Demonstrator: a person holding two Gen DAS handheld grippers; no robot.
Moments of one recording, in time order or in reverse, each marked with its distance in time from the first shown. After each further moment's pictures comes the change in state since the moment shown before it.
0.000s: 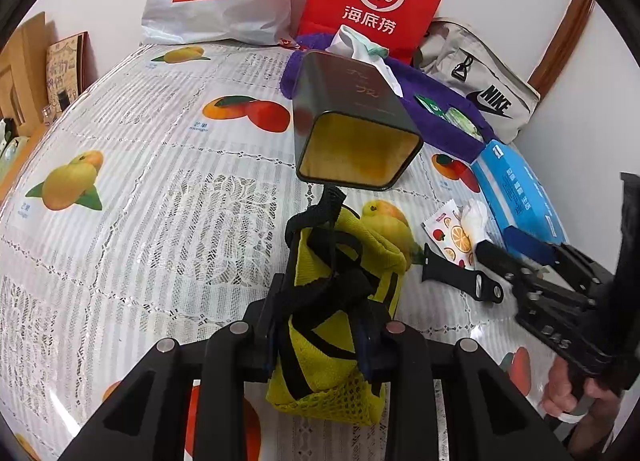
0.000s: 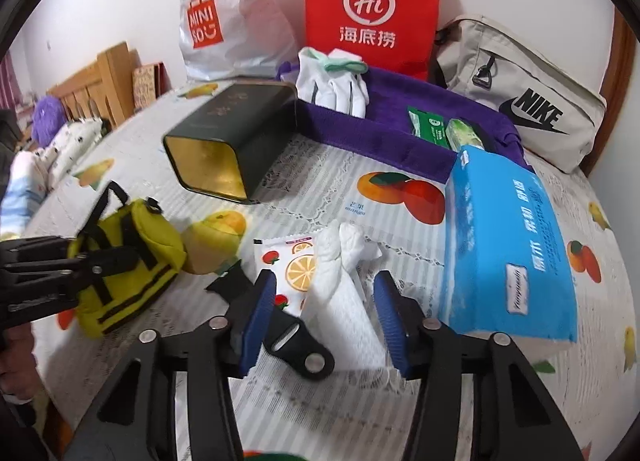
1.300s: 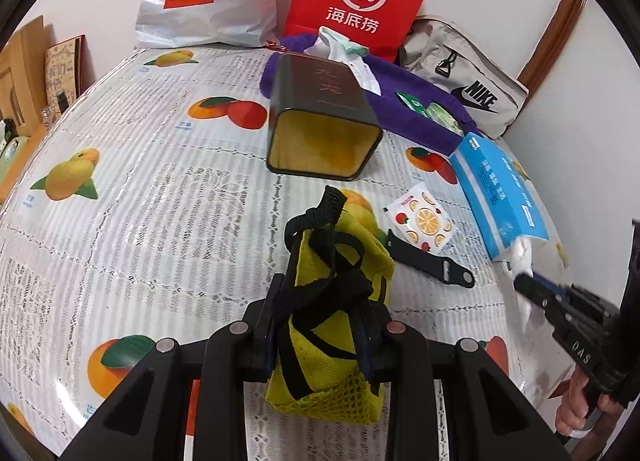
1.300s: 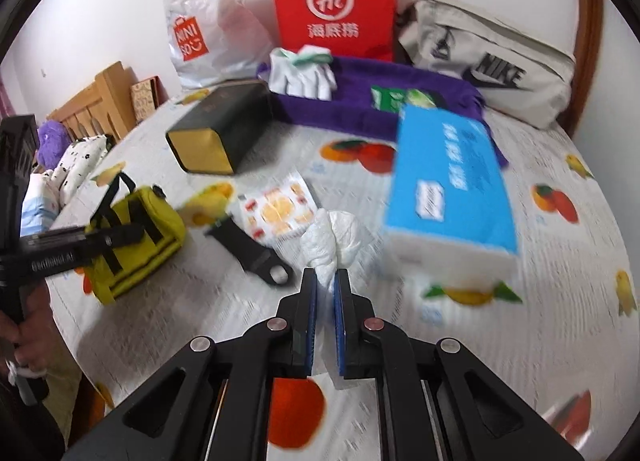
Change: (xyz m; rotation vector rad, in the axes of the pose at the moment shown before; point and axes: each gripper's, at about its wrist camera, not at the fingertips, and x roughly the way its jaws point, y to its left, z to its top) left arm -0.017 -0.023 -0.009 0.012 0.004 -0.009; right arm -0.052 -0.044 -0.043 0.116 0.030 0.047
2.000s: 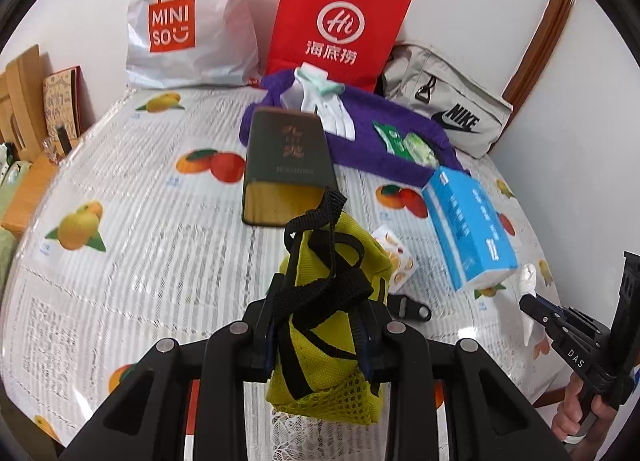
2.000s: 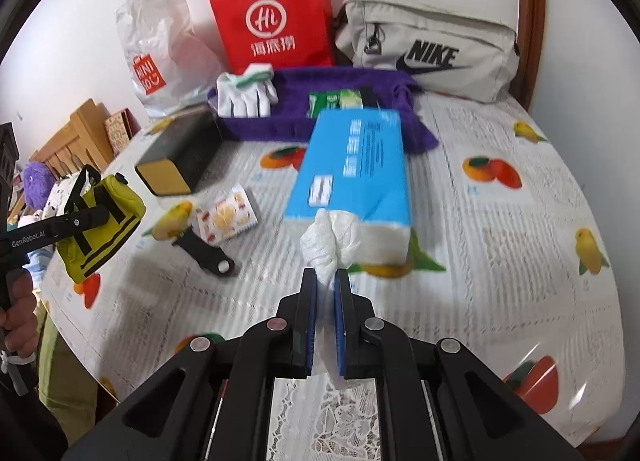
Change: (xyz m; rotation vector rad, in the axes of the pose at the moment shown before) left arm -0.035 -0.028 0.035 0.024 -0.054 0.006; right arm -0.042 -0.051 0.001 0.130 -0.027 -0.028
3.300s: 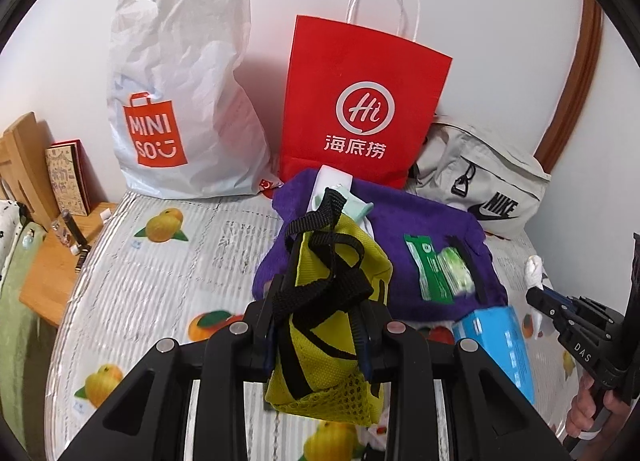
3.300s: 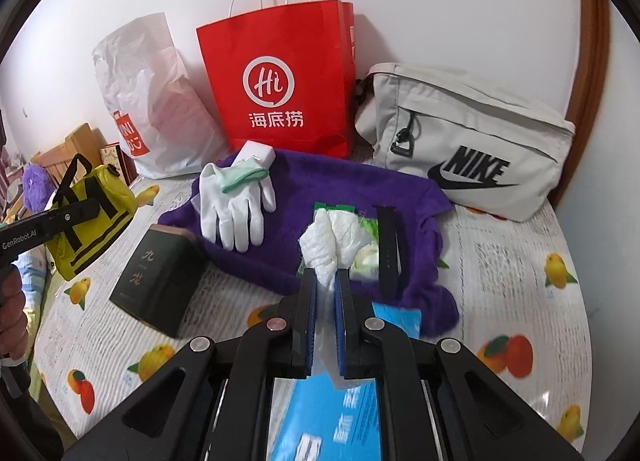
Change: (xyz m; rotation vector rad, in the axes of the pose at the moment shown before) left arm 0.037 -0.002 0.154 0.020 -0.123 0.099; right arm 0.059 0.008 0.170 -0.098 -0.072 0.009
